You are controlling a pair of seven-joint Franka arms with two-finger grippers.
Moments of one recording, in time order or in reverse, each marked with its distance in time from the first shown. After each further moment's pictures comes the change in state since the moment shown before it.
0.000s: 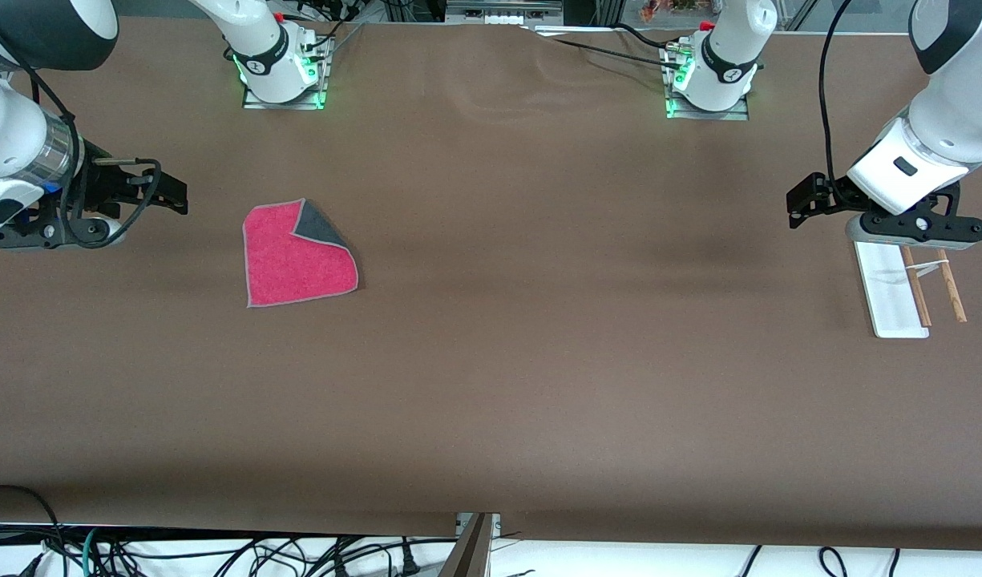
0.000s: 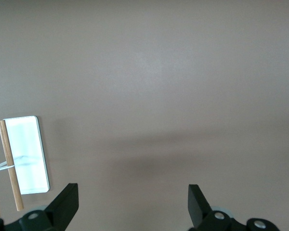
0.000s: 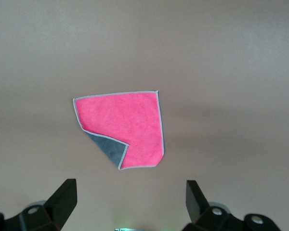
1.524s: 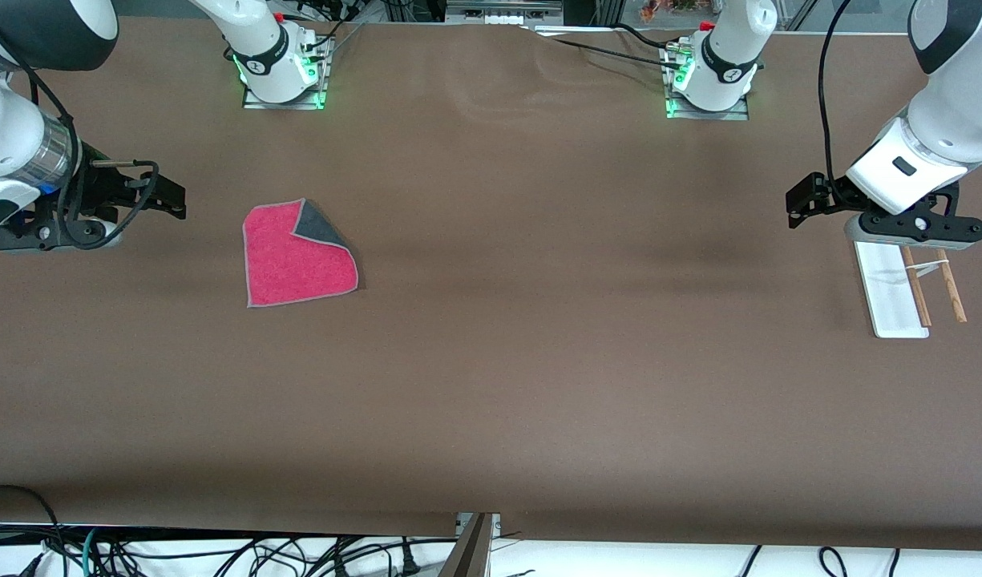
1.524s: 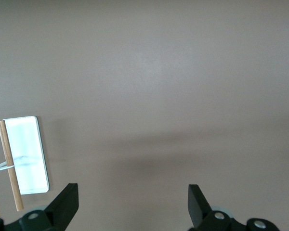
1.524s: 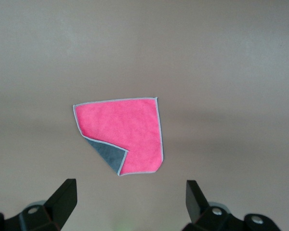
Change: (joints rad) left arm 0.000 0.000 -0.002 0.000 0.000 0.000 0.000; right arm 0.000 0.000 0.000 0.001 -0.003 0.027 0.000
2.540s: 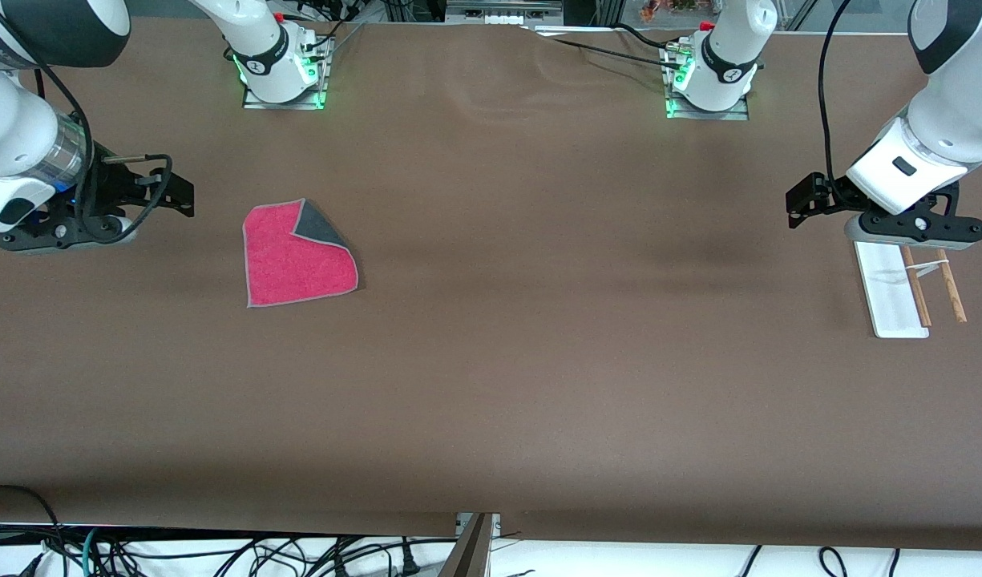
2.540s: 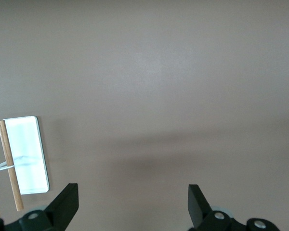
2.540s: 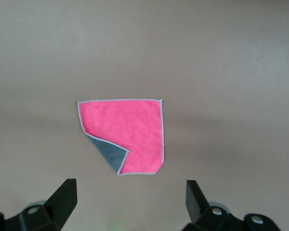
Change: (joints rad) left arm 0.000 0.000 0.000 0.000 0.000 0.000 0.000; right arm 0.019 0.003 0.014 0.003 -0.007 0.002 -0.039
